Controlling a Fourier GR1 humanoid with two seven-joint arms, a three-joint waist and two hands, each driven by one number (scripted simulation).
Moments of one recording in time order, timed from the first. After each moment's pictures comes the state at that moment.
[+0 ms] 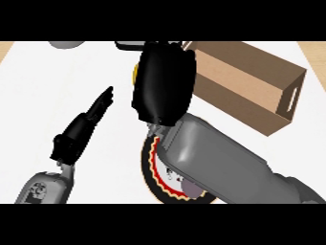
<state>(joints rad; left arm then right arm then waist) -0.17 0.18 -0.17 -1.54 -0.05 -0.08 0.07 -1.02 -0.02 0.59 -1.36 1.15 -0.03 1.22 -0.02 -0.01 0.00</state>
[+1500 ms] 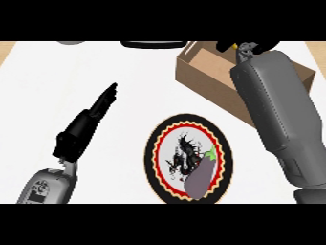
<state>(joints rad) -0.20 0.14 -0.16 -1.56 -0.08 -0.11 0.10 -1.05 -0.15 0.03 -1.01 1.30 -0.09 0.95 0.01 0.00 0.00</state>
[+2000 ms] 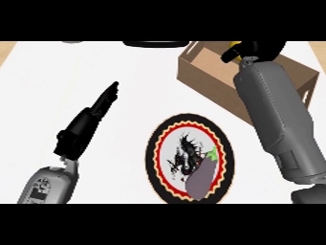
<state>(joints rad) -0.21 0.13 -0.15 -1.55 -0.08 -0.12 0.09 -1.03 -0.13 -0.12 -0.76 1.22 -0.32 0.89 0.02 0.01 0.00</state>
